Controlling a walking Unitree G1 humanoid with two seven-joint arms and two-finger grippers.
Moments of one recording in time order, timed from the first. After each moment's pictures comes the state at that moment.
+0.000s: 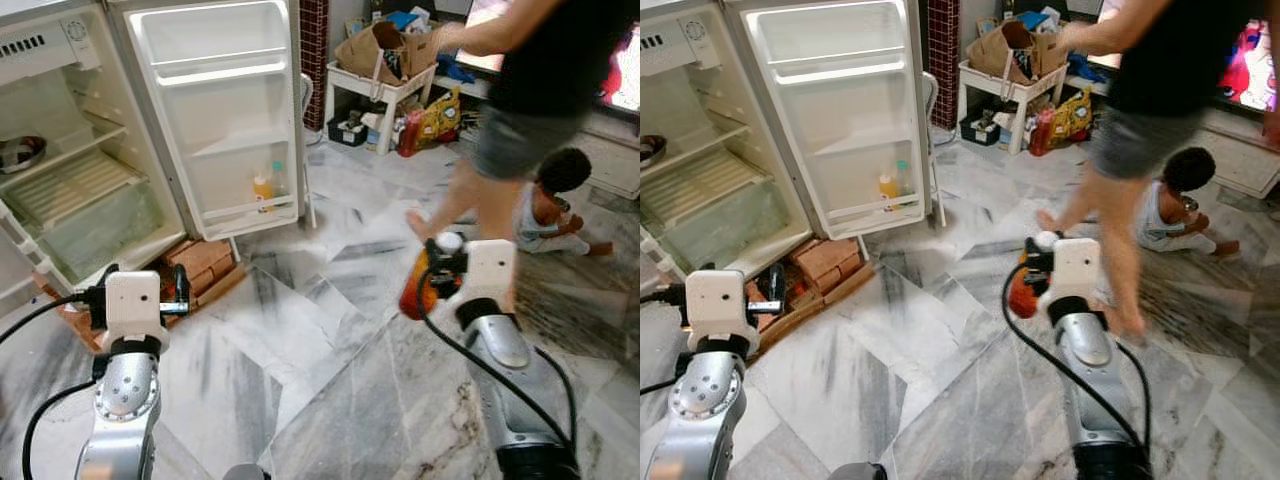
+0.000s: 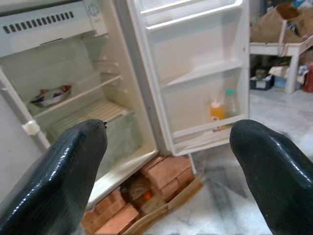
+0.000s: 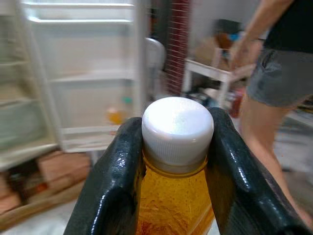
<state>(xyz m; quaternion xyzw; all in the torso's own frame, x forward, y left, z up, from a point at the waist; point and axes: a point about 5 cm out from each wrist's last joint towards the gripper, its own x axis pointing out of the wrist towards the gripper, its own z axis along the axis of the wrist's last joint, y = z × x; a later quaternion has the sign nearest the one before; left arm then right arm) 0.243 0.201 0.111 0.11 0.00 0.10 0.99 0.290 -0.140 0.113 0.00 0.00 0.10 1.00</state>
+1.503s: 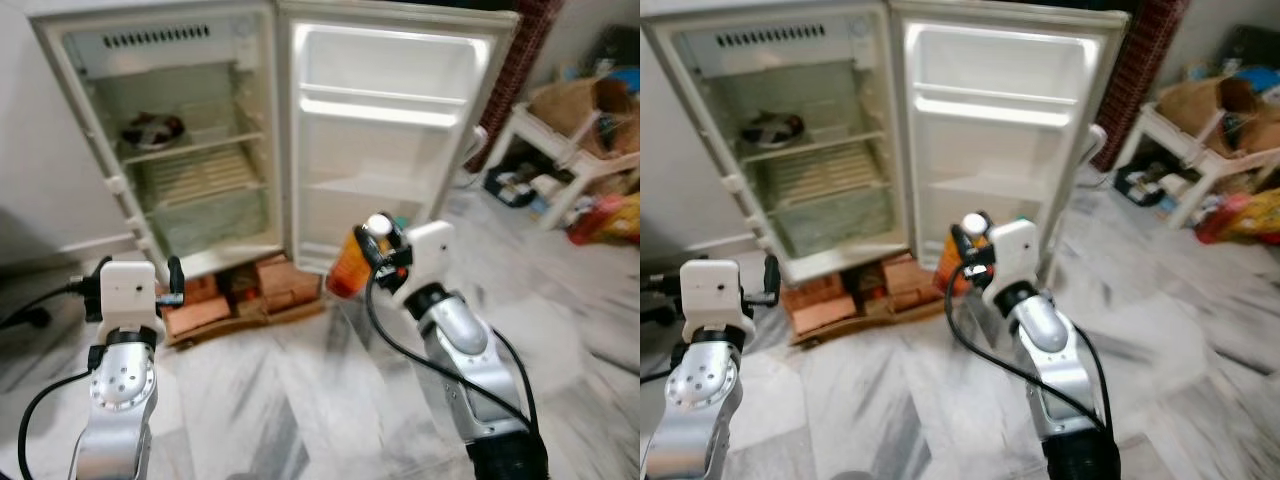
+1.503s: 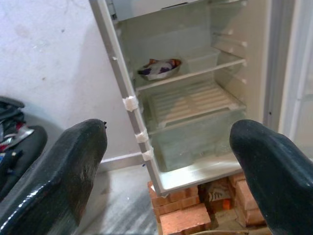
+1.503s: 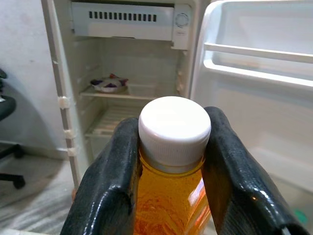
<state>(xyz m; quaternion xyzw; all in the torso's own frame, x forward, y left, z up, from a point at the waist) 0.247 0.199 0.114 0.11 0.01 0.10 0.99 0.289 -0.109 0.137 0.00 -0.05 0.23 0.97</state>
